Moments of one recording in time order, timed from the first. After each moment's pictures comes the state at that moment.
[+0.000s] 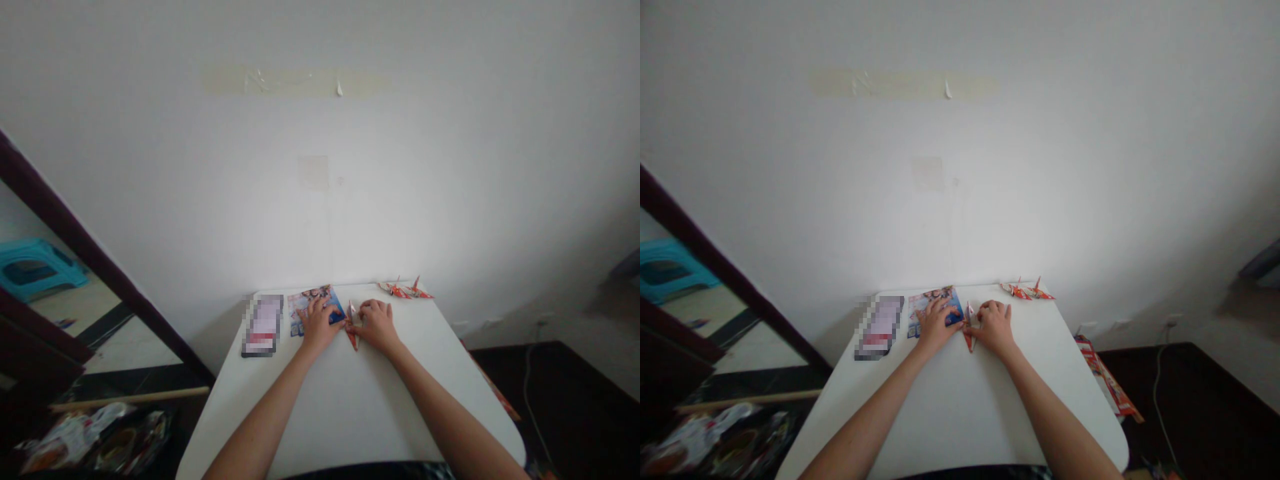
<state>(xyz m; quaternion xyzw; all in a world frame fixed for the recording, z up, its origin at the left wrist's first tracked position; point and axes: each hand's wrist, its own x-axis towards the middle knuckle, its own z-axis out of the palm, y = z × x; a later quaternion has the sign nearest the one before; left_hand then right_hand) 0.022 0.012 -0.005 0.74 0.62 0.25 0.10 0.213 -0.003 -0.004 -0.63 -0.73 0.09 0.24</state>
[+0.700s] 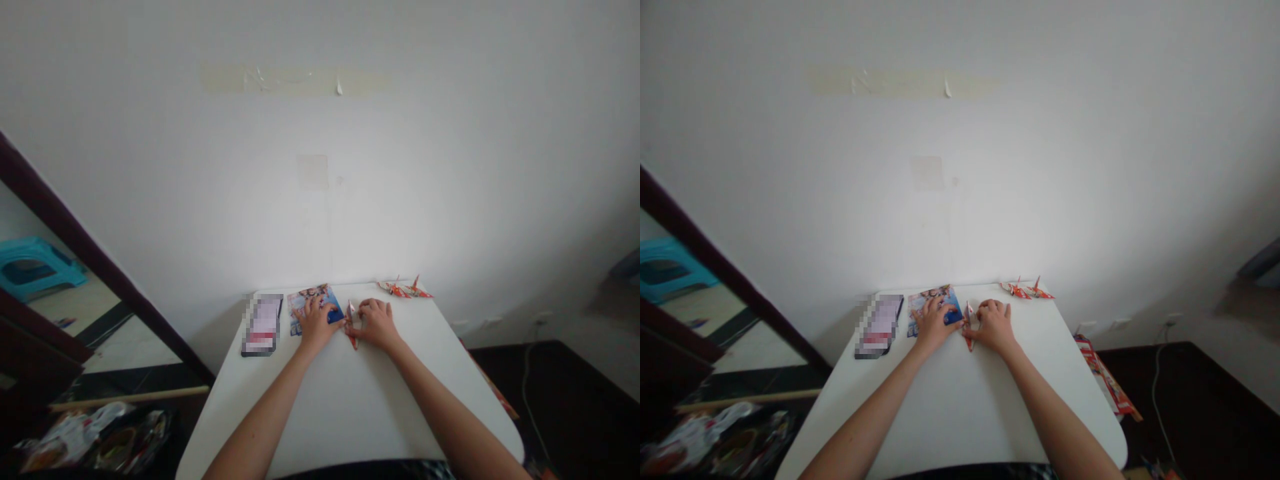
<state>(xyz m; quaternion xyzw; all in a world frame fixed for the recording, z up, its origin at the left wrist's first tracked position) 0.021 0.011 0.000 0.72 0.65 0.22 0.08 0.216 -0.003 0.001 -0.62 -0.74 0.11 0.21</state>
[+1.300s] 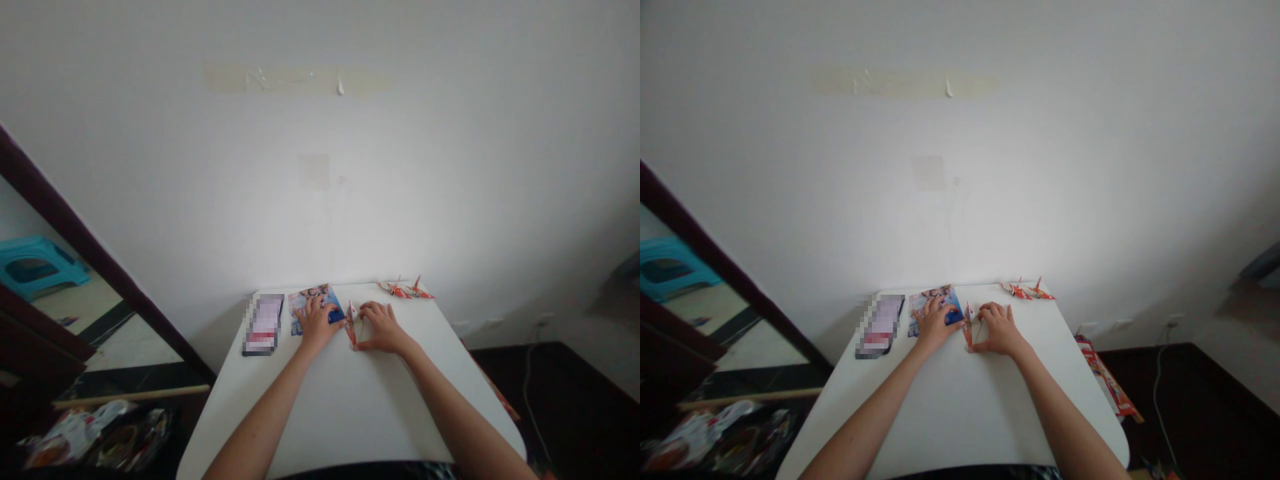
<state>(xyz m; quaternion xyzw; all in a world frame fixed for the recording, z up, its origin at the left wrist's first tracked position) 0.020 0.010 0.001 0.73 0.65 0.21 0.09 0.236 -0.014 0.007 -0.56 -0.80 0.16 0.16</state>
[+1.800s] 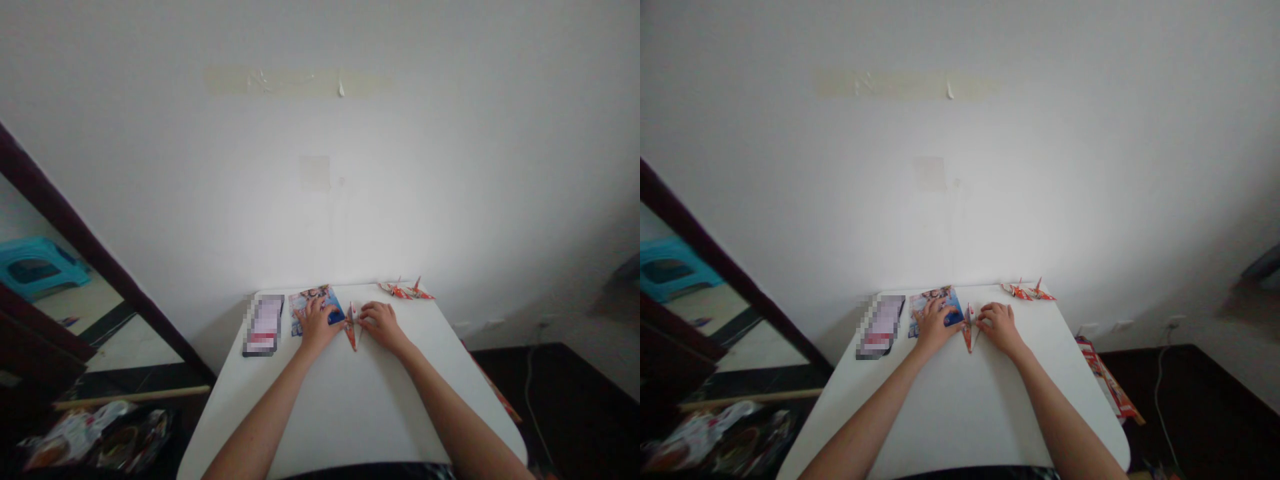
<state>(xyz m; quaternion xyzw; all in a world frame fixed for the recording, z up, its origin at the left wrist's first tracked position) 0.019 0.009 -0.002 0.73 0.64 0.24 0.08 0.237 0.004 -0.017 -0.58 -0.76 0.15 0.27</state>
